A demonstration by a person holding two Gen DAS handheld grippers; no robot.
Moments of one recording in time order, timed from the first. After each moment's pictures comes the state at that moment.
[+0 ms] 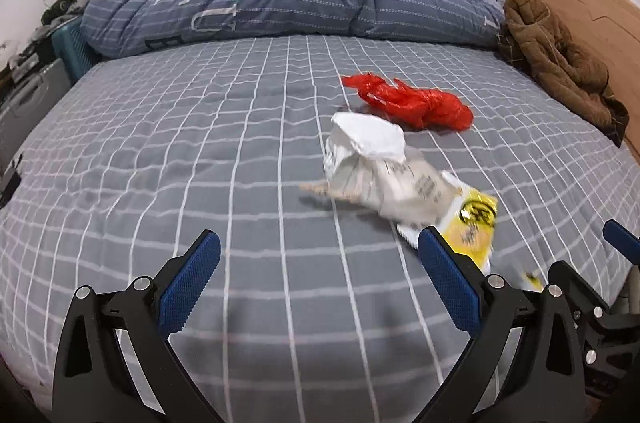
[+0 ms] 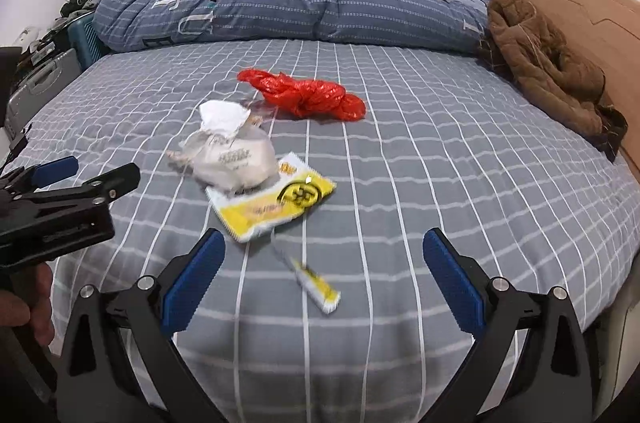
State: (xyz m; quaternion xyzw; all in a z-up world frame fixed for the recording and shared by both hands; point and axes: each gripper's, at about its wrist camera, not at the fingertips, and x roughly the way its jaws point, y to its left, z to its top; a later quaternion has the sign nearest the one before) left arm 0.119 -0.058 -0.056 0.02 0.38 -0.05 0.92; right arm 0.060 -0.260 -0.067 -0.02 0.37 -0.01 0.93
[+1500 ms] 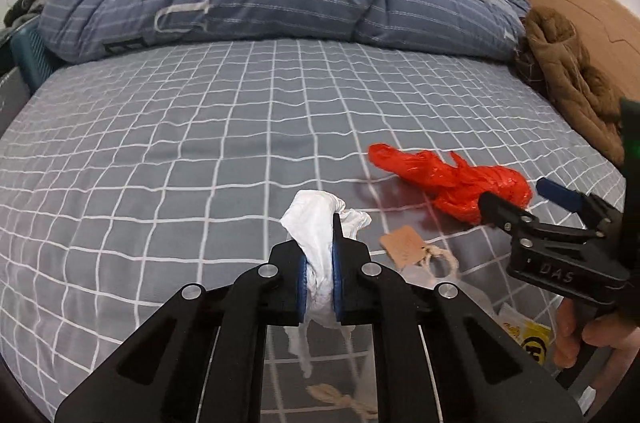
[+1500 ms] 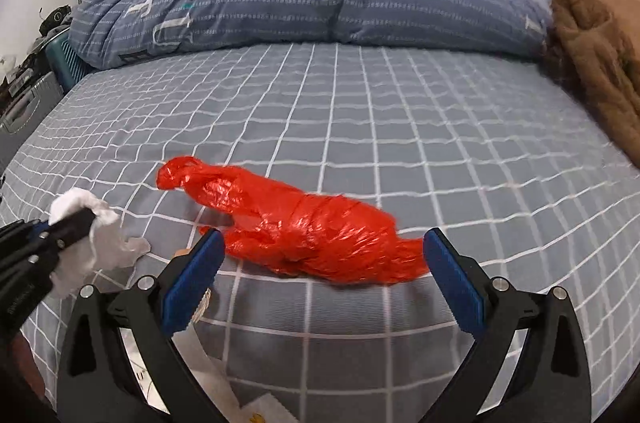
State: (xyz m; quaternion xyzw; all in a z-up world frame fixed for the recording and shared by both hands) left arm 0.279 -0.047 -0.074 0.00 0.40 -0.08 0.91; right arm 0.299 -0.259 -0.106 0.01 0.40 0.04 0.92
